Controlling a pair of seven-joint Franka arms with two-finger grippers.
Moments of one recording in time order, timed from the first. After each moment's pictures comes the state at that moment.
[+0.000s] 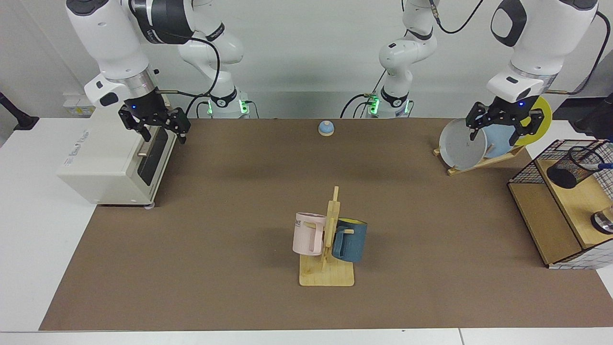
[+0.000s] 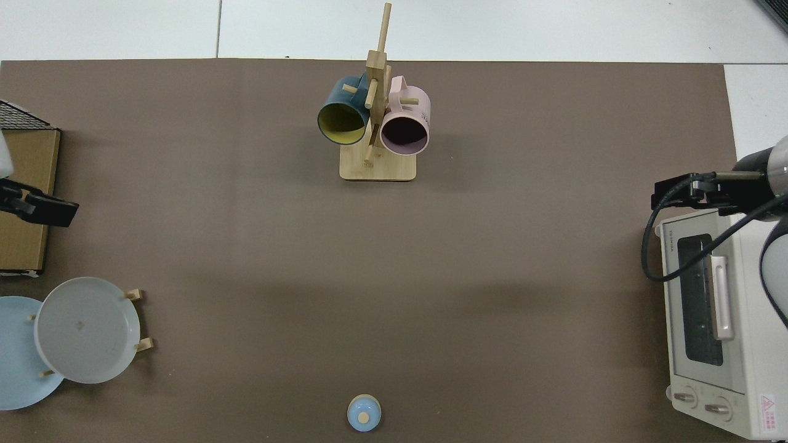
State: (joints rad) left arm 0.44 -0.01 -0.42 -1.64 0.05 1.72 0.30; right arm -0.03 -0.01 0.03 -1.66 0.00 1.67 0.12
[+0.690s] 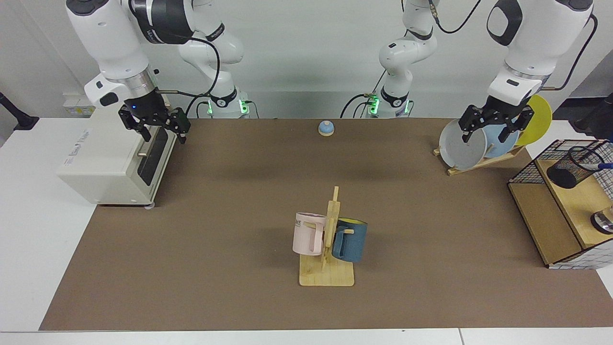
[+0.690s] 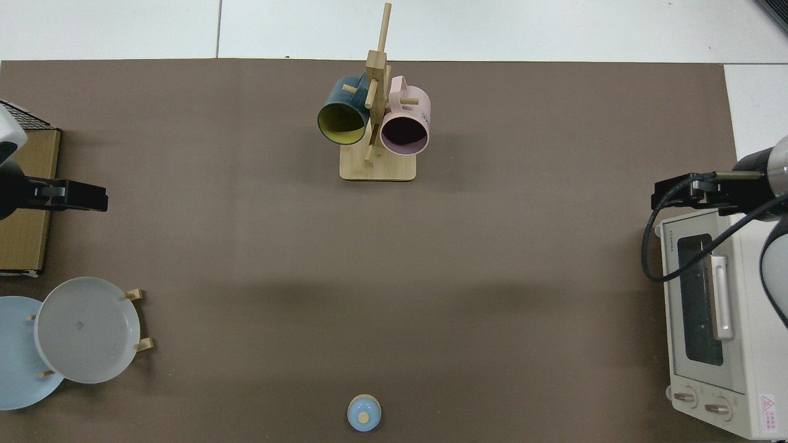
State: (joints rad) left arm 0.44 -0.02 -0.46 -1.63 0.02 1.68 0.06; right arm -0.03 -0.01 0.03 -1.66 0.00 1.67 0.12
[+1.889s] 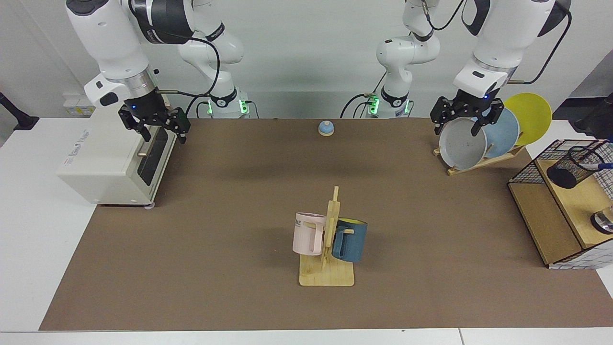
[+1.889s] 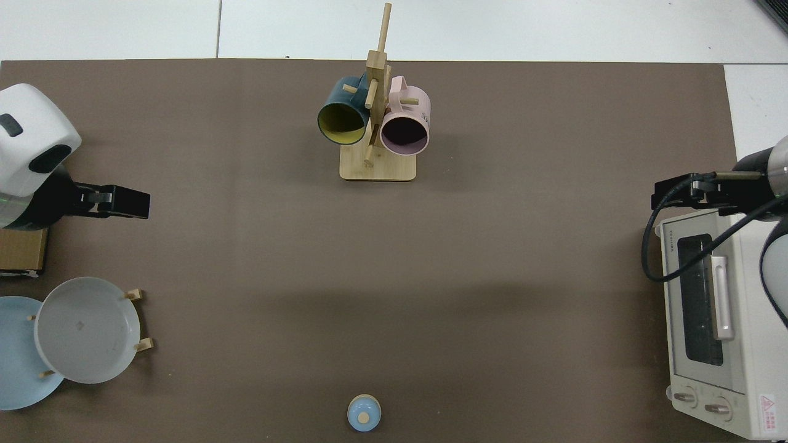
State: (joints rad) left arm 0.01 -0.02 -0.12 -1.60 0.01 1.64 -0.02; right arm -0.03 -0.01 0.03 -1.66 0.00 1.67 0.12
